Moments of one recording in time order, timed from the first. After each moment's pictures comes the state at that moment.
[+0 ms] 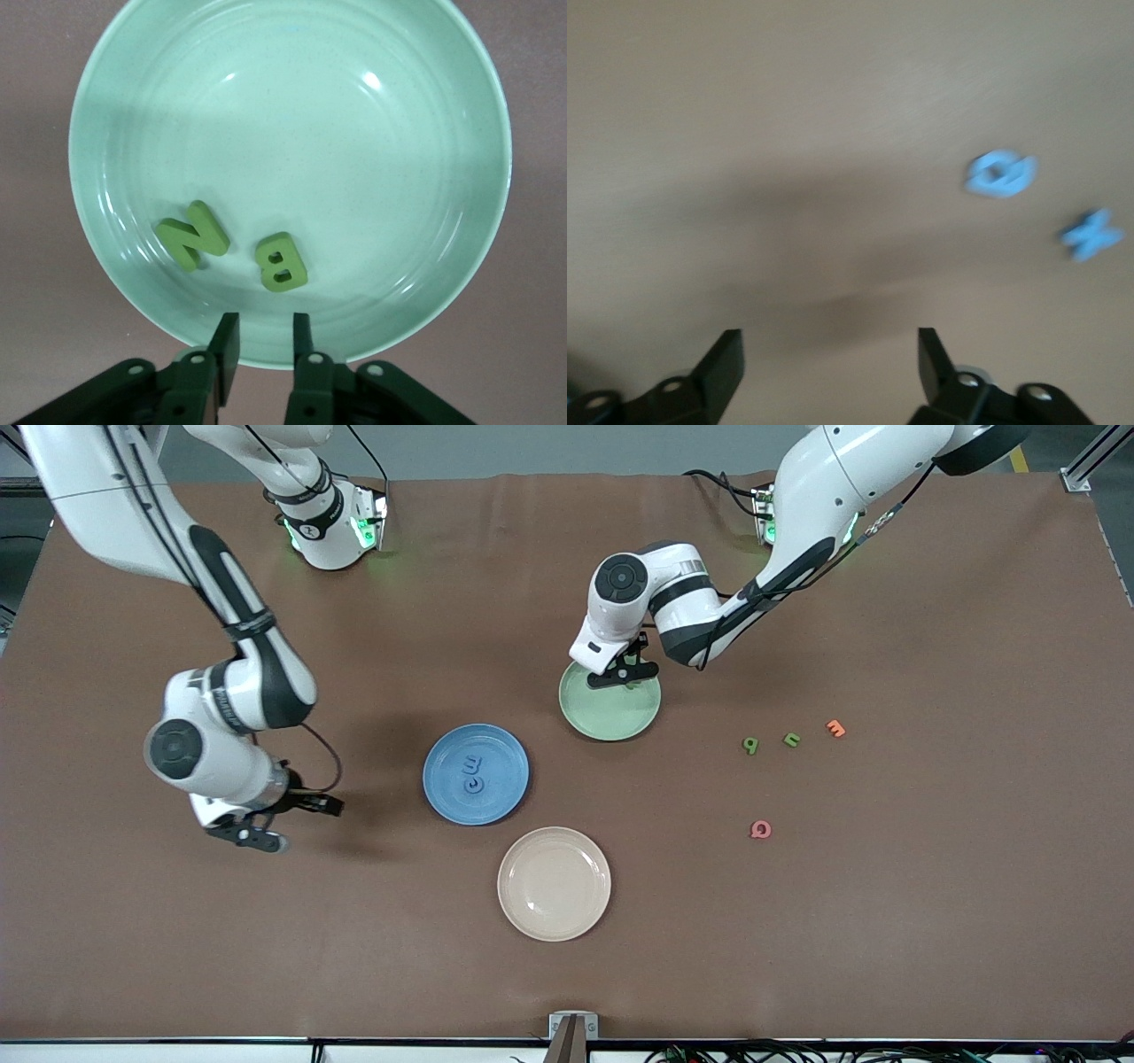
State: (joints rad) left arm -0.01 0.66 -0.92 -2.06 0.50 2.31 -1.40; right arm -0.14 0.50 0.21 -1.88 -0.10 2.33 0.34
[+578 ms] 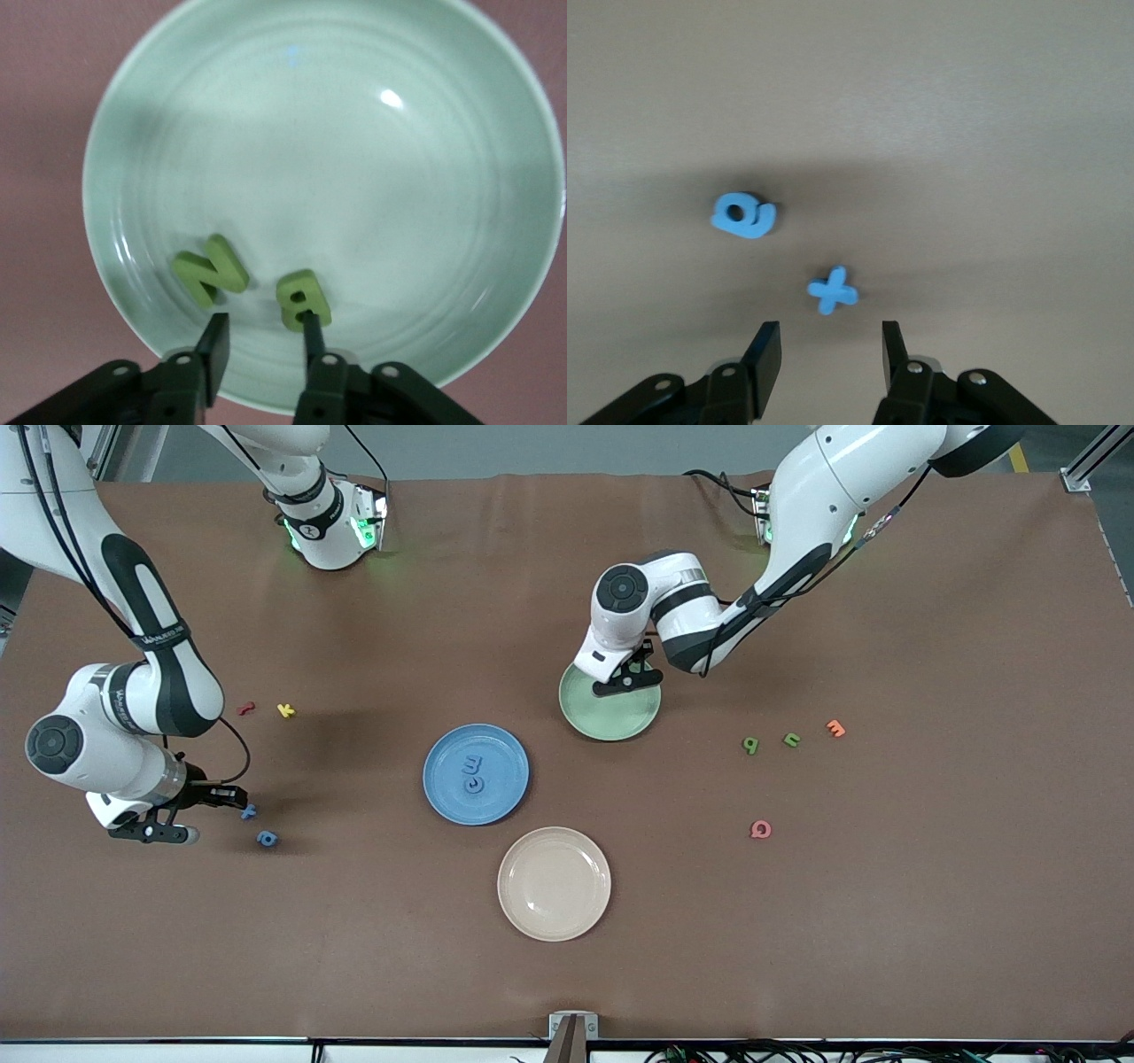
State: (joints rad) left arm -0.04 0.65 -0.85 -2.05 0.51 2.32 -1.40; right arm -0.36 0.51 0.21 -1.93 -0.17 2.40 0.05
